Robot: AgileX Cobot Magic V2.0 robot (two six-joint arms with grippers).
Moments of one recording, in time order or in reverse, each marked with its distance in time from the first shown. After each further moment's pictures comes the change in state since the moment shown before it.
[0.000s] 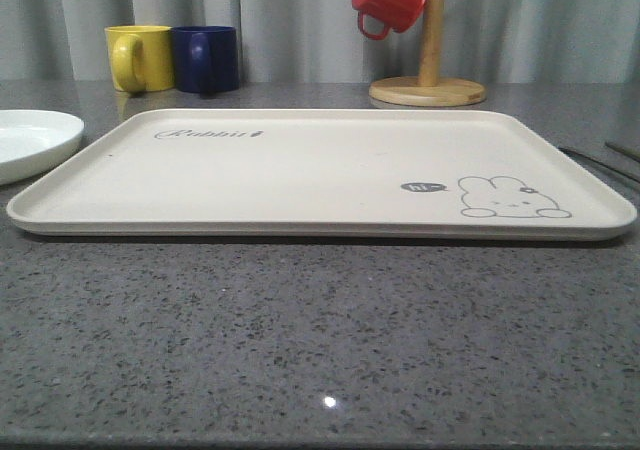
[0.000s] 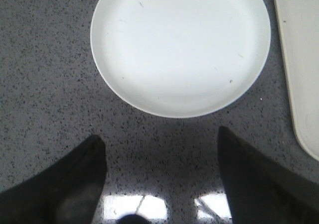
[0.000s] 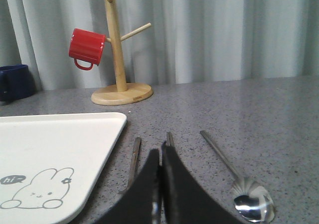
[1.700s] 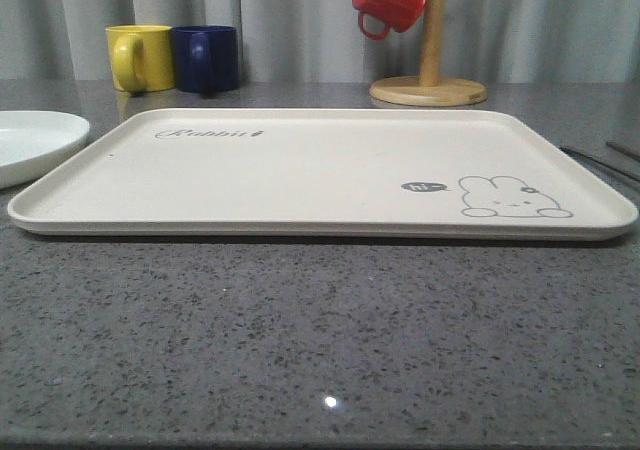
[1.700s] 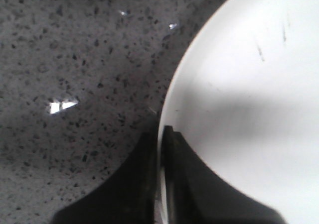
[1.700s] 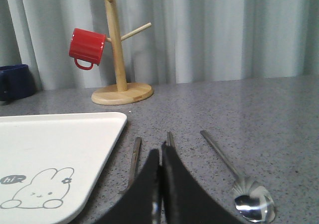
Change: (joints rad) left arm 0.326 0.793 -0.493 -0.320 0.185 0.332; right arm 0.000 0.000 0.000 0.000 0.000 0.000
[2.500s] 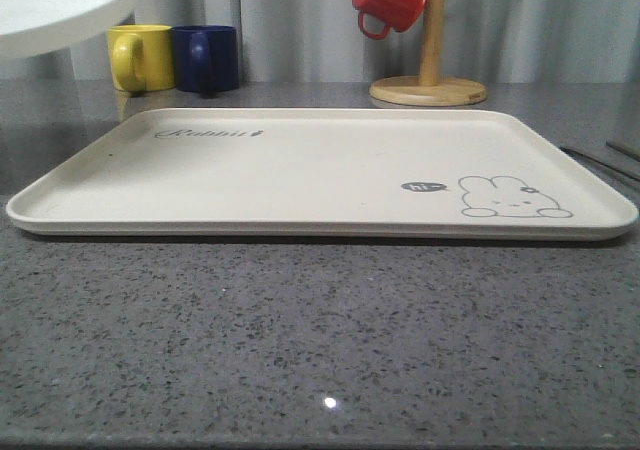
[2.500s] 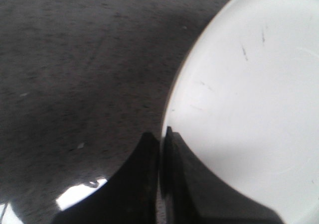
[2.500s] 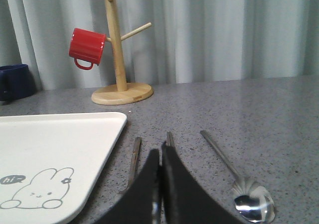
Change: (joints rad) left arm -0.040 -0.204 0.000 -0.362 0.057 0.188; right arm 0.000 0.000 0.000 0.000 0.000 0.000
